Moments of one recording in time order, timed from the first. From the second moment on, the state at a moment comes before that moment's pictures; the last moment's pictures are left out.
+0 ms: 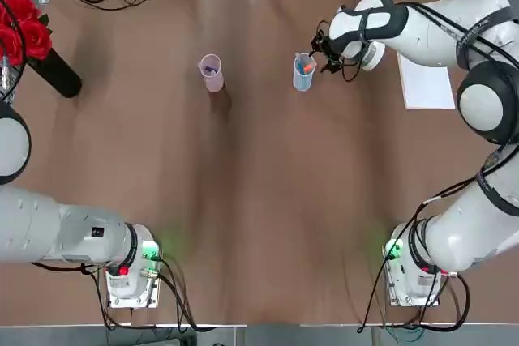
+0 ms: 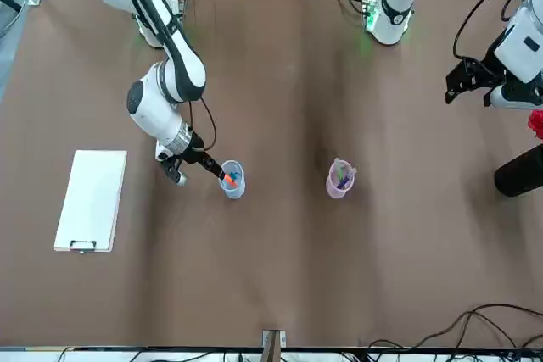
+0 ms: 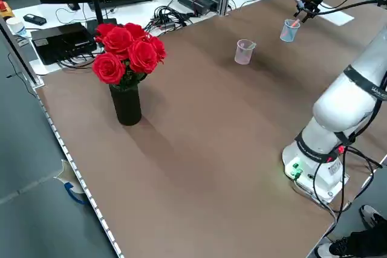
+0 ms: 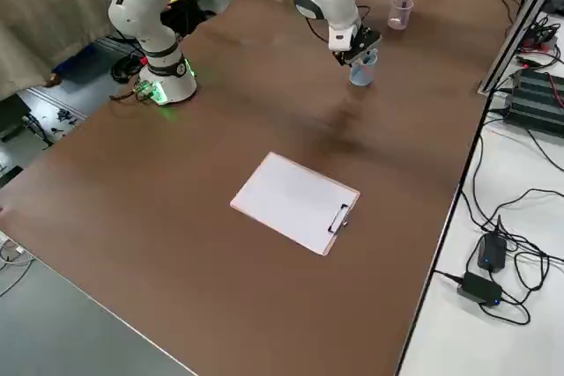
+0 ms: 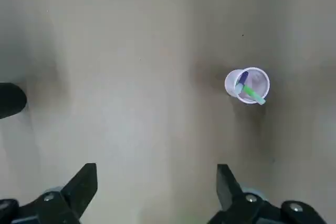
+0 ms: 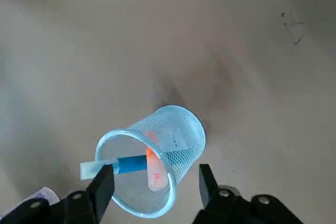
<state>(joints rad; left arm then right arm) -0.07 -0.06 -0.04 -1.64 -0.03 1.61 -0.04 0.31 0.35 0.18 -2.14 0.74 2.76 0.42</state>
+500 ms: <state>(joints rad) -0.07 -0.06 -0.04 -1.64 -0.03 1.61 -0.04 0.31 0.35 0.19 -2.14 0.74 2.76 0.42</state>
